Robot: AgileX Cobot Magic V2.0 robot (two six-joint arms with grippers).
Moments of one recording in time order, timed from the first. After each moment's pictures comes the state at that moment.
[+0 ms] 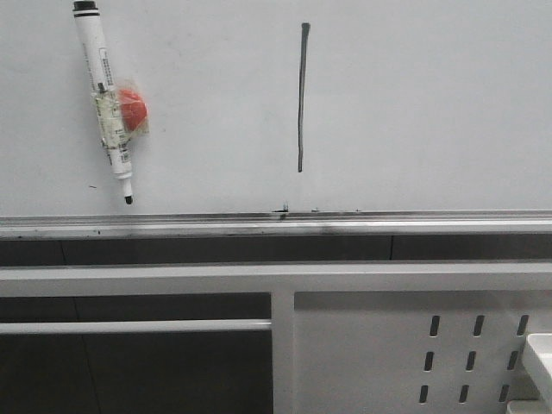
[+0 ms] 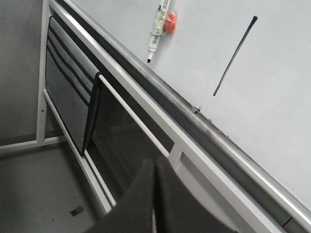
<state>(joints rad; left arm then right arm) -0.65 0.35 -0.36 0.54 0.20 -0.47 0.81 0.15 -0.04 -0.22 0.12 -0.10</state>
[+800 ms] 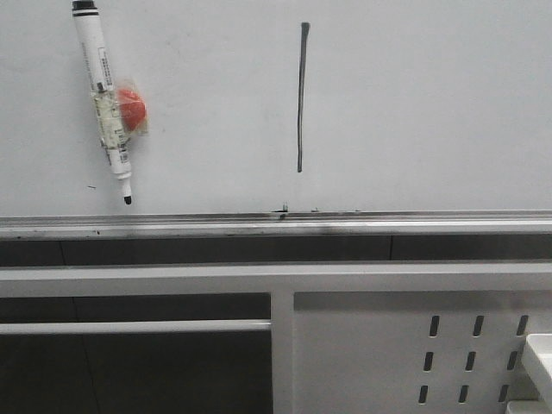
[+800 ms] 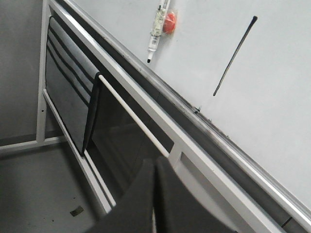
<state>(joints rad) -0.65 -0.01 -0.04 1.26 0.62 -1.39 0.81 0.15 -0.04 -0.22 0.12 -0.10</state>
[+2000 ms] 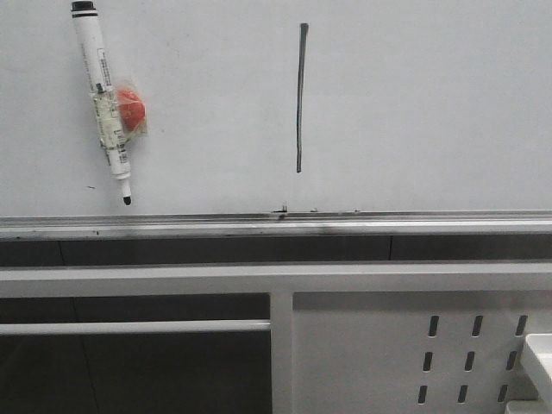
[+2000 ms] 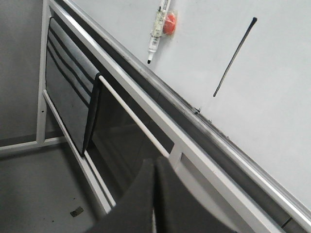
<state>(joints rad) 0.13 -0.01 0.00 -0.04 0.22 -0.01 0.81 0.15 -0.04 -0.22 0.12 -0.10</state>
